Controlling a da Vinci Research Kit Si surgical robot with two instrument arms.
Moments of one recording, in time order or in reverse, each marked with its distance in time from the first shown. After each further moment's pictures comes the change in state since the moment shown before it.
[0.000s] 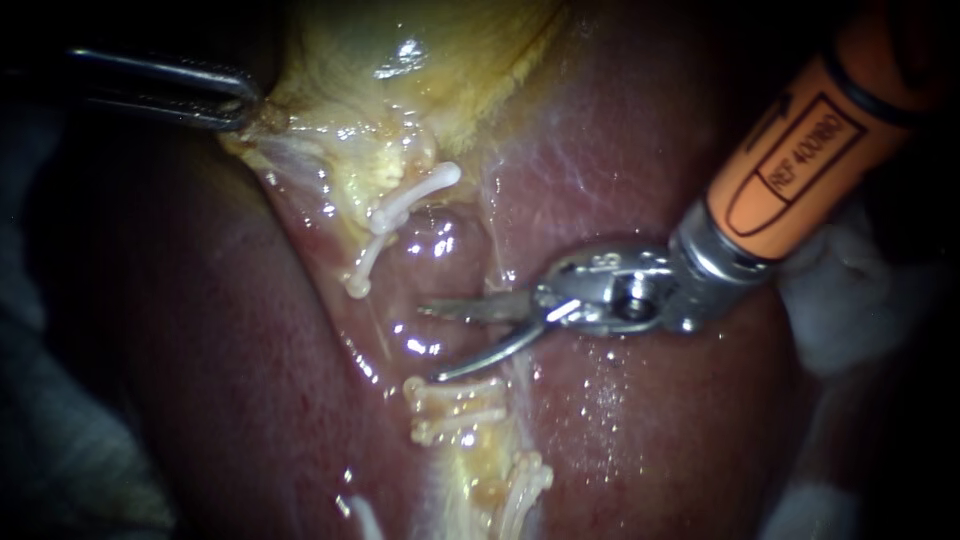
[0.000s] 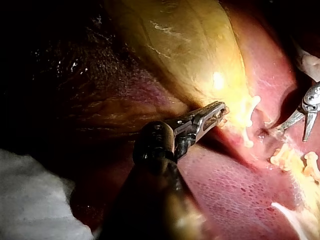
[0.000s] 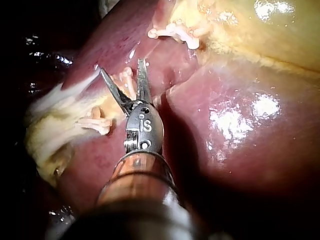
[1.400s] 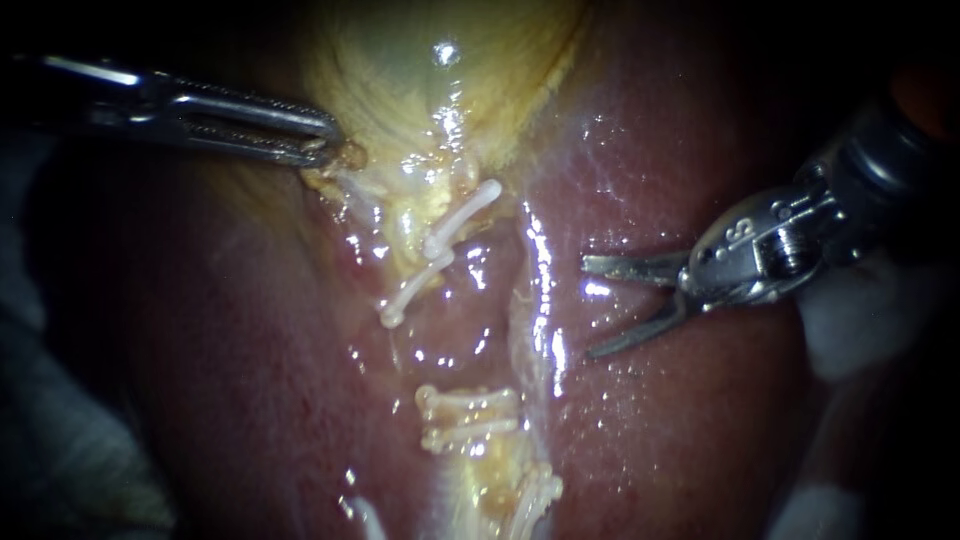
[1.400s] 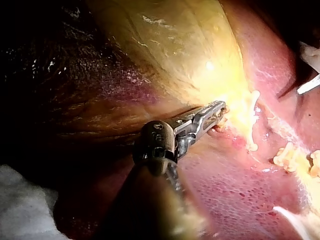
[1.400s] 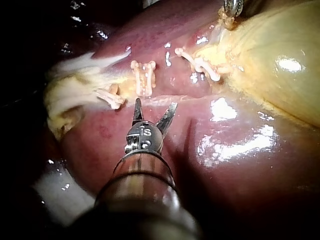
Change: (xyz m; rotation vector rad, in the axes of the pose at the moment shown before) right arm 0.004 -0.001 -0.009 -0.177 -0.503 -0.227; left arm -0.003 -0.002 0.008 -0.014 -0.024 0.026
